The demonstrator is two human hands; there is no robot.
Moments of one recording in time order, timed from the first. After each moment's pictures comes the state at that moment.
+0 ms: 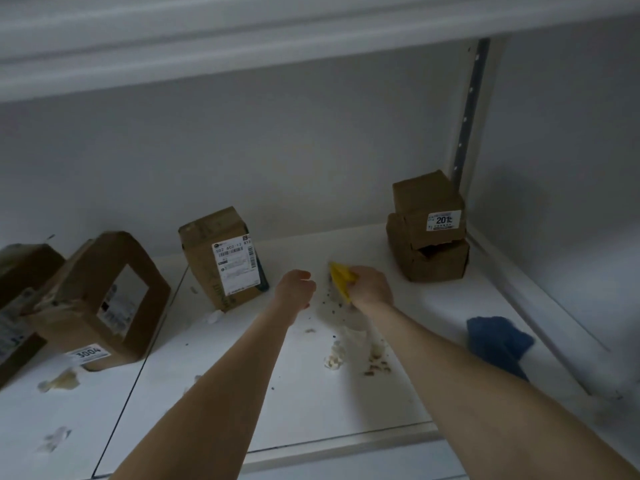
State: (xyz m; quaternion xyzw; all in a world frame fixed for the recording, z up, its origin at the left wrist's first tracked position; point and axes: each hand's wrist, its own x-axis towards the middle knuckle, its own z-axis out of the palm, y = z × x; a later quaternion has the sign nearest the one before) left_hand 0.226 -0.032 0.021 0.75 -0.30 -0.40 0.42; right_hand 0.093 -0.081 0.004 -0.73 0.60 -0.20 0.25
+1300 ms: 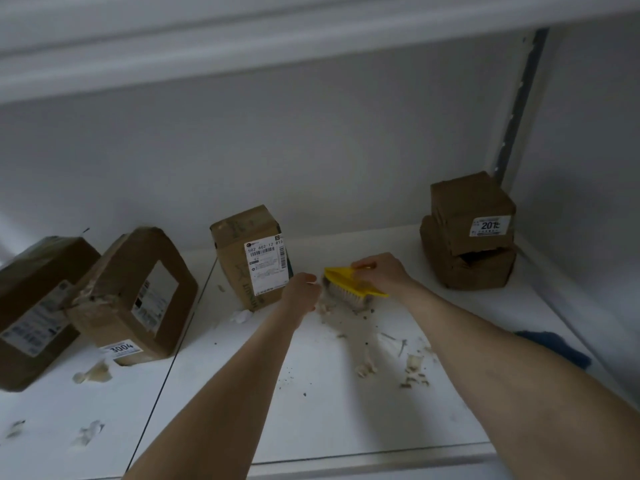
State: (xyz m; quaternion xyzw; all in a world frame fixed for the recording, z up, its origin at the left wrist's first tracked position) left_hand 0.275 -0.026 0.015 0.78 -0.34 -0.35 0.39; right_hand 0.125 -0.129 0.002 -0.74 0.50 -0.22 0.40
